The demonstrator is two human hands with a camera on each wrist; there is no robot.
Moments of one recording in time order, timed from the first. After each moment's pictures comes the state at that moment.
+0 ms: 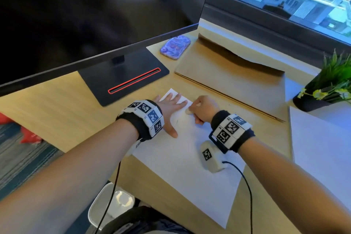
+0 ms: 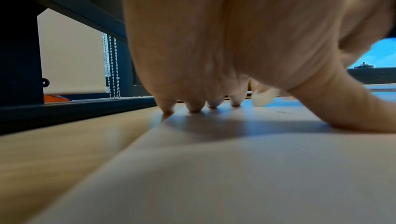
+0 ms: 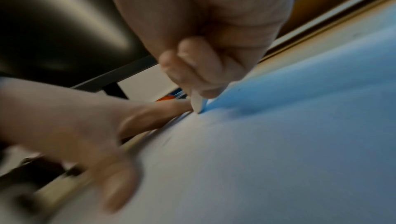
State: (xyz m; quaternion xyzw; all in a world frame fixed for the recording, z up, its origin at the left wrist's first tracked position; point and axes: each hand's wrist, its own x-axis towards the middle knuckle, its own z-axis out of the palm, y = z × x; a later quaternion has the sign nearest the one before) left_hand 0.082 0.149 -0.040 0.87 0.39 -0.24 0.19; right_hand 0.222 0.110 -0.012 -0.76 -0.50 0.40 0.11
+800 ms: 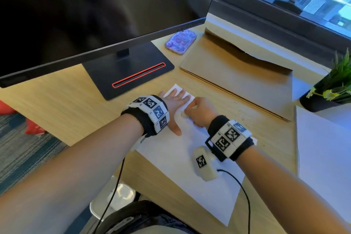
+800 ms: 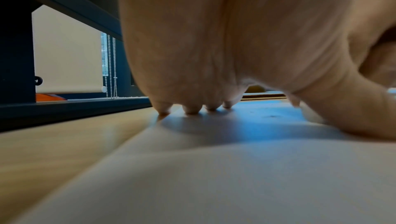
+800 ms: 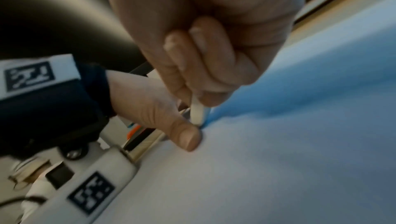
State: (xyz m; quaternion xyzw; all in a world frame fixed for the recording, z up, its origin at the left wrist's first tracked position) left_hand 0.082 0.148 -0.039 0.87 0.39 -0.24 0.18; right_hand 0.200 0.101 -0.021 -0.75 -0.50 0.42 0.10
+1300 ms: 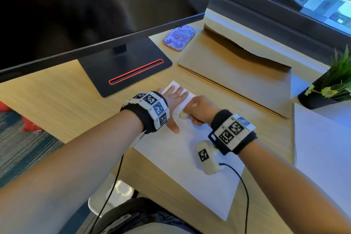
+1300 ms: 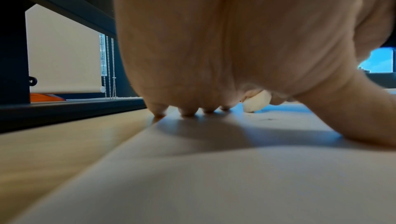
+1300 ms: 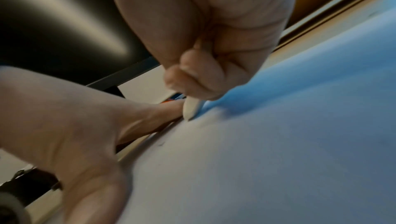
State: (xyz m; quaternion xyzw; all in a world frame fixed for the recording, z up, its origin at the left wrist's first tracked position) left_hand 0.083 0.153 -0.048 0.87 0.40 -0.25 0.17; right_hand 0.210 0.103 -0.021 -0.73 -0.49 0.47 0.09
